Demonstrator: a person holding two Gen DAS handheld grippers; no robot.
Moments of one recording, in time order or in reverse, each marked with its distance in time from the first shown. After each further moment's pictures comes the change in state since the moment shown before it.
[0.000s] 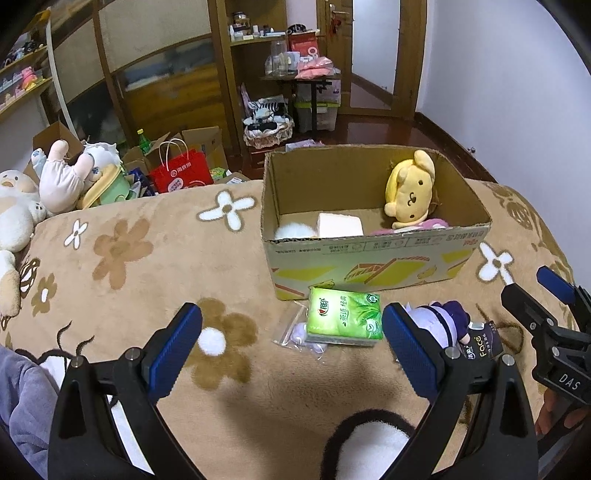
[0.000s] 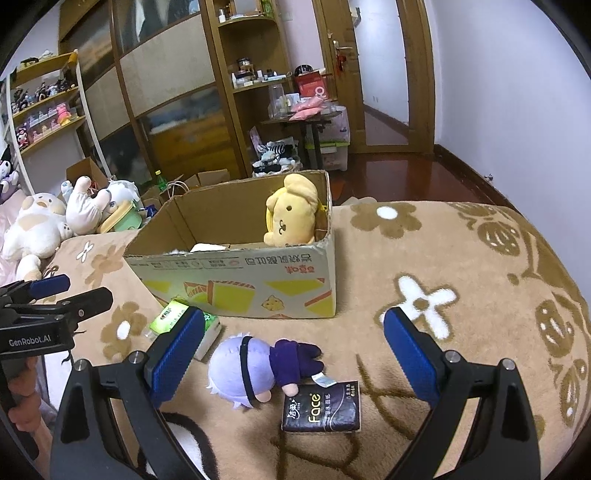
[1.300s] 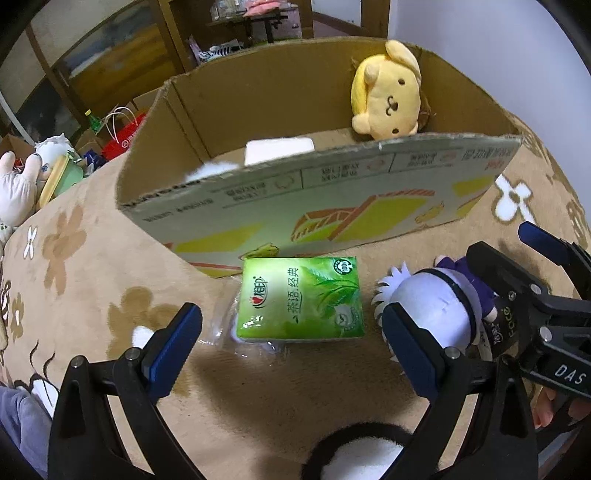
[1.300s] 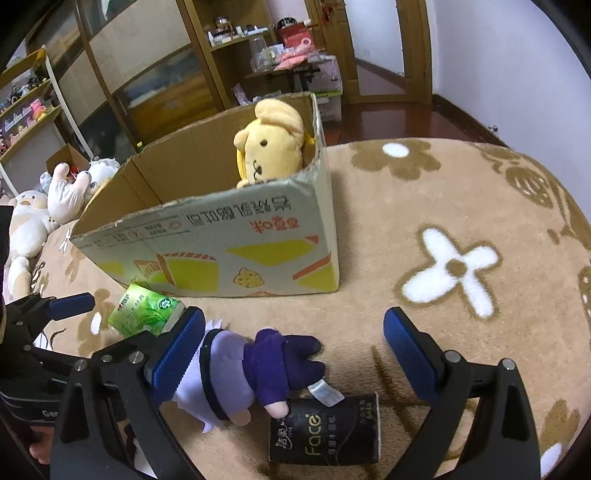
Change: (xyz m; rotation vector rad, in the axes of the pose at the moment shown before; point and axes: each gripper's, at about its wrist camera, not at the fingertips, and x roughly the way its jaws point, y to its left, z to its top) left arm 0.096 -0.052 -0.007 0.151 0.247 -0.045; right arm 0.081 -0.014 -0.012 0.079 0.185 0.007
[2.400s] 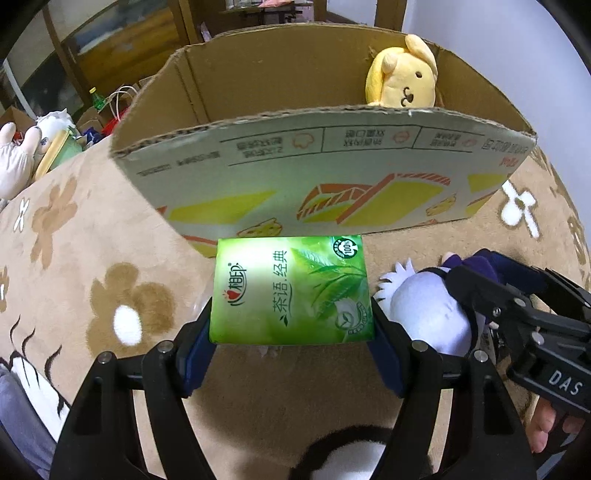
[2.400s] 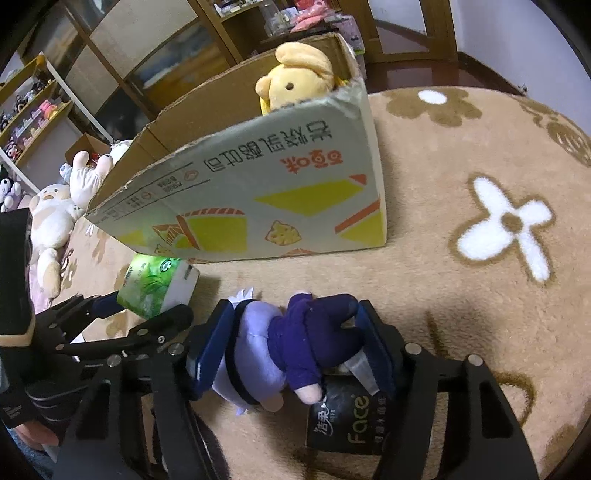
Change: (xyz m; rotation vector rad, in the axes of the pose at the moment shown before) left arm 0.013 0.005 -0.013 -0.088 0.000 -0.031; right arm 0.020 0.004 -0.010 0.037 0.141 0.146
